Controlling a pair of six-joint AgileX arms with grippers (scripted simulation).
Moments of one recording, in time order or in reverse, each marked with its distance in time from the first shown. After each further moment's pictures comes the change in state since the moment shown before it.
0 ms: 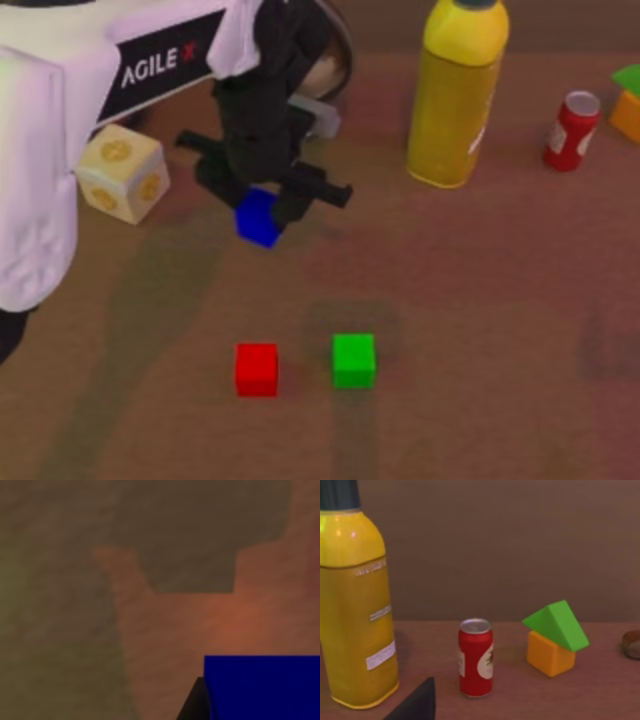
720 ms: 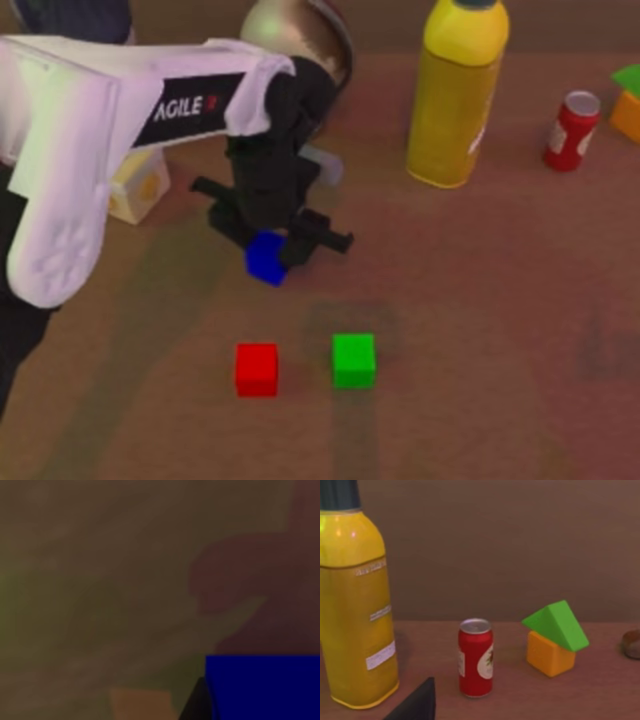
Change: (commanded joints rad) left arm -0.006 0.069 -0.134 0.208 0.001 0.014; right arm 0.000 0.000 0.000 0.000 0.000 0.000
